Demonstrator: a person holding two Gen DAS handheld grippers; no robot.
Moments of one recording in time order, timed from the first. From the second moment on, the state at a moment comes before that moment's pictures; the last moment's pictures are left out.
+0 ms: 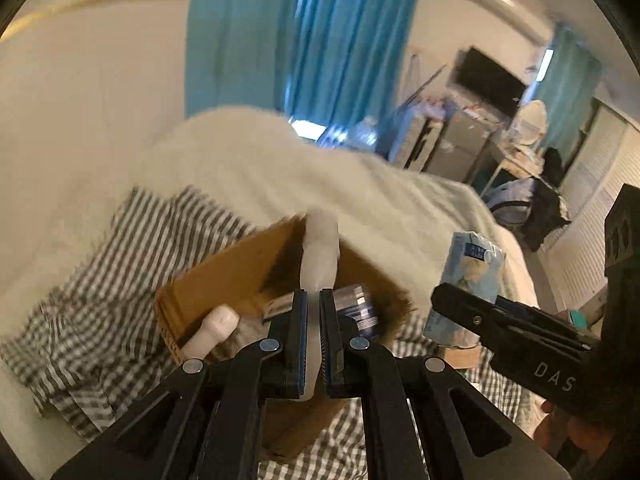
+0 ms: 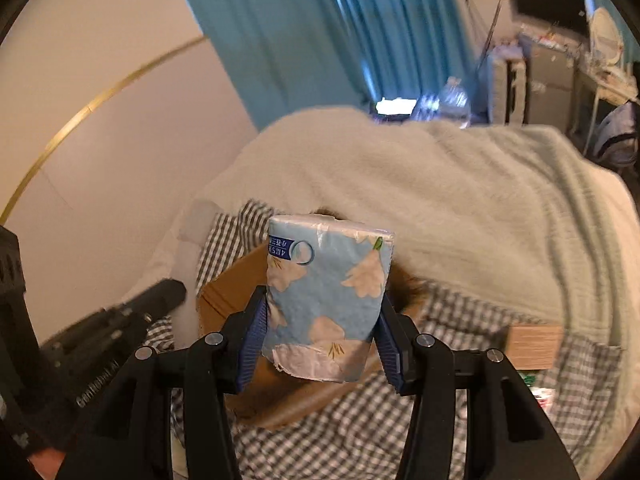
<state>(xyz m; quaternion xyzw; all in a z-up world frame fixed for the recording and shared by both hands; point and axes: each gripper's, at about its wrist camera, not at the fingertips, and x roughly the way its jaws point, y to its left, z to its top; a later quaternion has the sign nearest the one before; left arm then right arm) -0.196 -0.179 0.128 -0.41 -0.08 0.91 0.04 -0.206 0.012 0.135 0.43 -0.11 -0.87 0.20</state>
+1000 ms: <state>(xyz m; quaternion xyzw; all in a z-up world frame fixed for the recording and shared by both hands) -0.151 -0.130 0.144 -0.38 -0.08 0.92 0.01 -0.158 0.146 0.155 0.39 -0.17 -0.90 0.12</state>
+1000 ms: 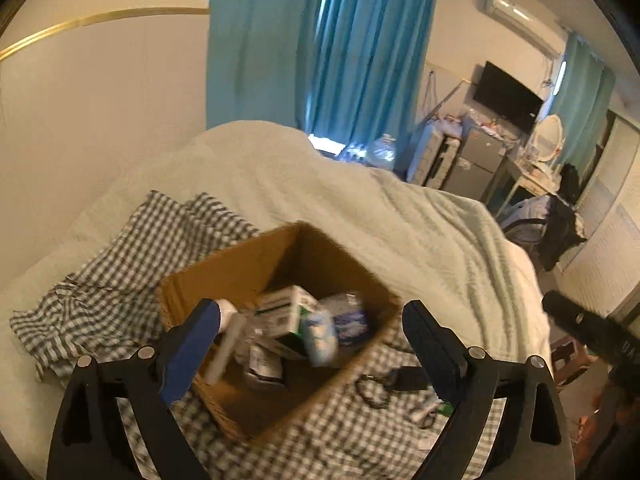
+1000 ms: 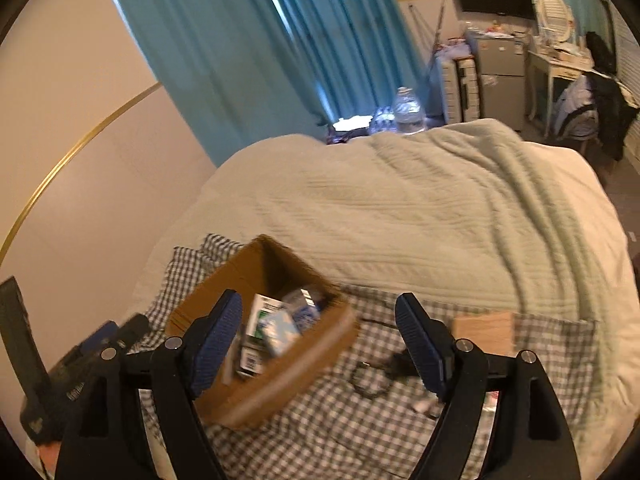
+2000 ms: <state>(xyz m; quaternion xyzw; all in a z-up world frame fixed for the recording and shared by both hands) -0.196 0.068 -0.110 -0.50 0.05 0.86 0.06 -0.213 0.294 -0.077 0.53 -0.18 -0.83 0.01</state>
